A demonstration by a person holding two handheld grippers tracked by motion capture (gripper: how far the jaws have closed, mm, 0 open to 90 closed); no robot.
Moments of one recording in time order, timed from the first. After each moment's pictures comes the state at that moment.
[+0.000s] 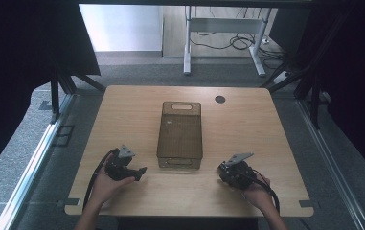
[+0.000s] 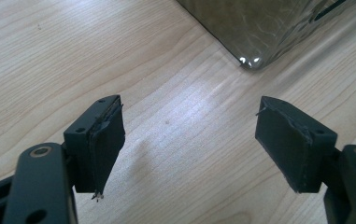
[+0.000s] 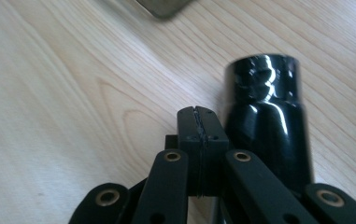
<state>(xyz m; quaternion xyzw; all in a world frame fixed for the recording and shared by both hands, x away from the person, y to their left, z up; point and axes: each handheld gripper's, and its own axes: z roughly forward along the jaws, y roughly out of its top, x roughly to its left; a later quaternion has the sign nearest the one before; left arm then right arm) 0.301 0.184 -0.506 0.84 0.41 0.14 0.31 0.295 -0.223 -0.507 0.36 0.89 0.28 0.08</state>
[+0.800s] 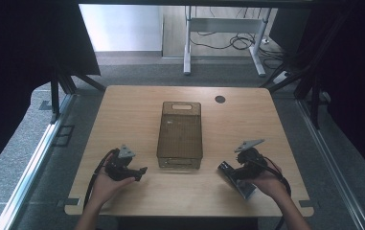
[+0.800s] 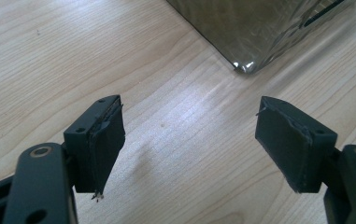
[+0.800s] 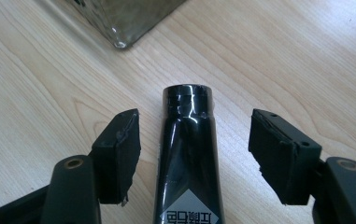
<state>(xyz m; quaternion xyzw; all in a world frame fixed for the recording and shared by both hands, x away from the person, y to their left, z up) 0.299 0.182 -0.503 0.84 0.41 0.14 0.31 0.311 -0.240 -0.459 0.38 0.88 0.26 0.11</state>
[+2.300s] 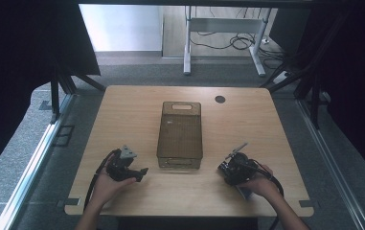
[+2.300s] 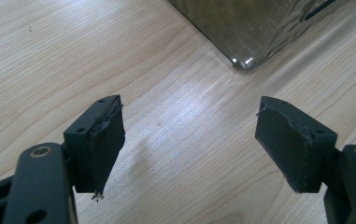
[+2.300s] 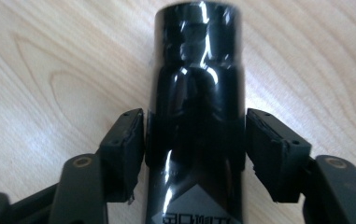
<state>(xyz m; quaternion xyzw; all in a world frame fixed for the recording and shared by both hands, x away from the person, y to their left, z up) 0.299 0.179 -0.506 0.85 0.41 0.14 0.31 0.323 -0.227 -0.504 0.39 0.91 0.14 0.07</state>
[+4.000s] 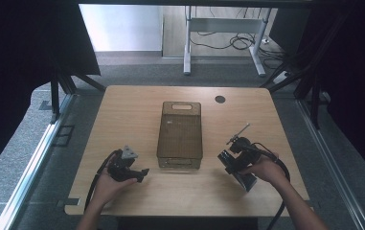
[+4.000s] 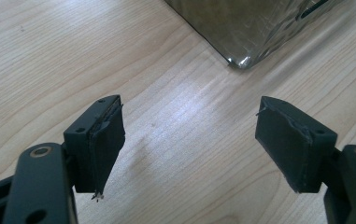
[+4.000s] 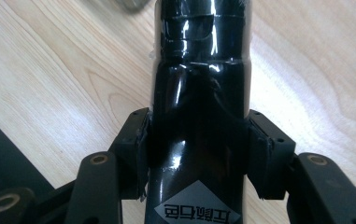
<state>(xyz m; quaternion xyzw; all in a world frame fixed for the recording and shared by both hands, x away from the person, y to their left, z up) 0.299 0.176 -0.507 0.85 0.41 0.14 0.31 0.344 -0.222 -0.443 0.38 0.91 0.14 0.01</state>
